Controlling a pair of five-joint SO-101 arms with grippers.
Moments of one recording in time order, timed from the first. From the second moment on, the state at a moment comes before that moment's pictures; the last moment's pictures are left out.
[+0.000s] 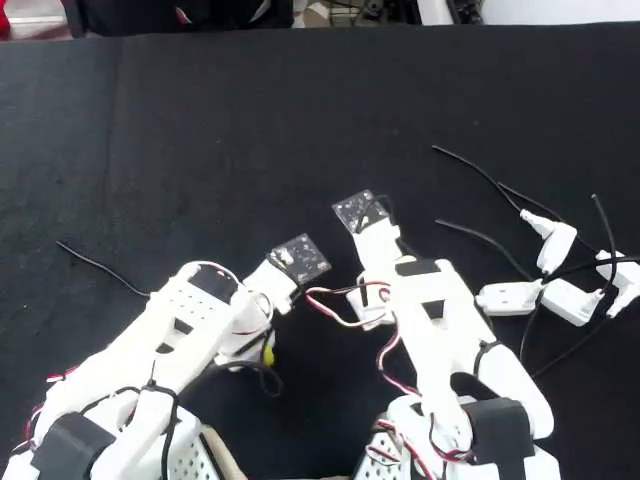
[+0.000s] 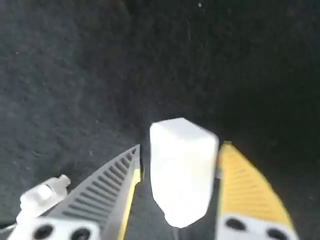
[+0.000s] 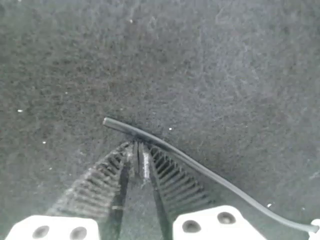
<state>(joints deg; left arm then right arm) 22.9 -26.6 59.2 57.5 -26.6 -9.1 -17.3 64.1 42.4 17.7</state>
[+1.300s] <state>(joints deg) 24.0 -52.4 73.8 59.8 -23.3 -9.1 -17.3 64.1 42.4 17.7</state>
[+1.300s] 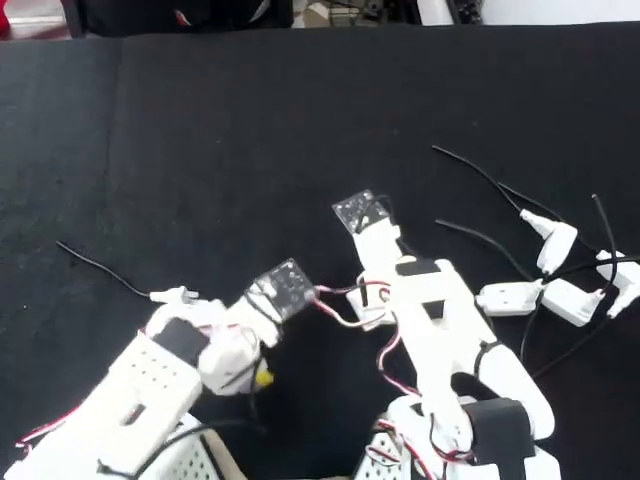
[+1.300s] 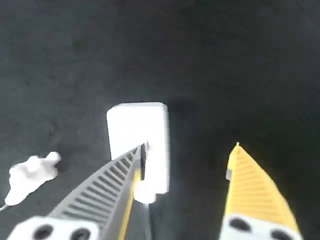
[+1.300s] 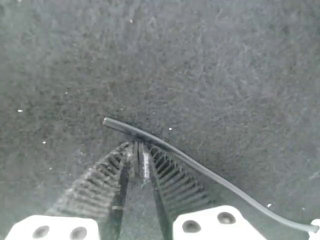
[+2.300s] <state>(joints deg) 19.2 -26.1 61.9 56.2 -27.6 -9.3 -16.7 63.3 42.4 18.0</state>
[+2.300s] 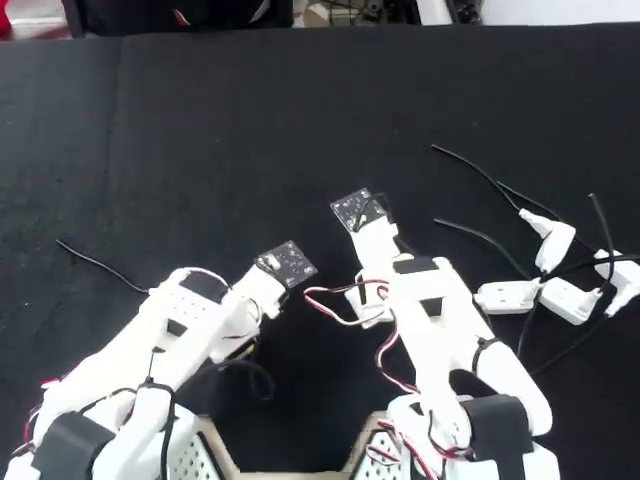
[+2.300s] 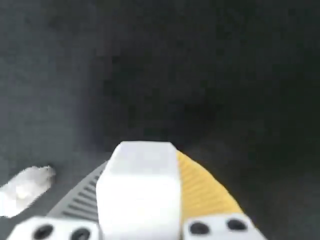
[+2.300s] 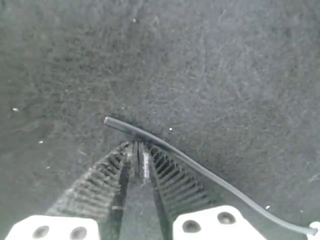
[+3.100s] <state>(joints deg) 19.2 -25.5 58.2 56.6 -23.6 -9.3 -16.7 63.3 42.4 18.0</state>
